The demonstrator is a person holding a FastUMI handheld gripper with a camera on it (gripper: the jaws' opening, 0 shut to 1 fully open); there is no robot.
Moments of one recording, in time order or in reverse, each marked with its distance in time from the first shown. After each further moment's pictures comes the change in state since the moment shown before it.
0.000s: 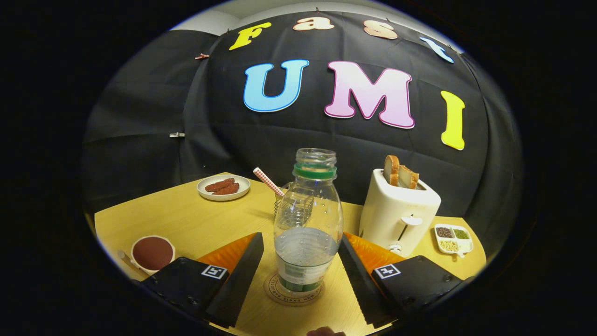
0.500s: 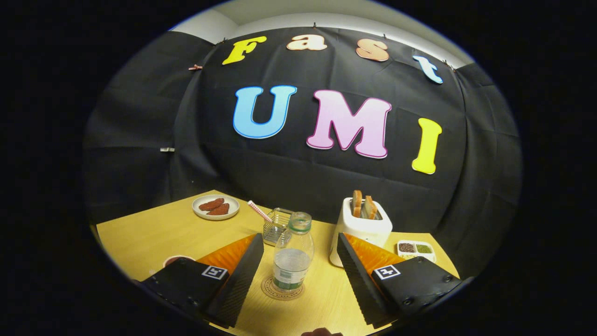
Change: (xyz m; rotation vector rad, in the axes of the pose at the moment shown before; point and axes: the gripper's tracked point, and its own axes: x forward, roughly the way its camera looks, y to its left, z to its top) arm -0.085 -0.019 0.094 0.002 -0.077 -0.127
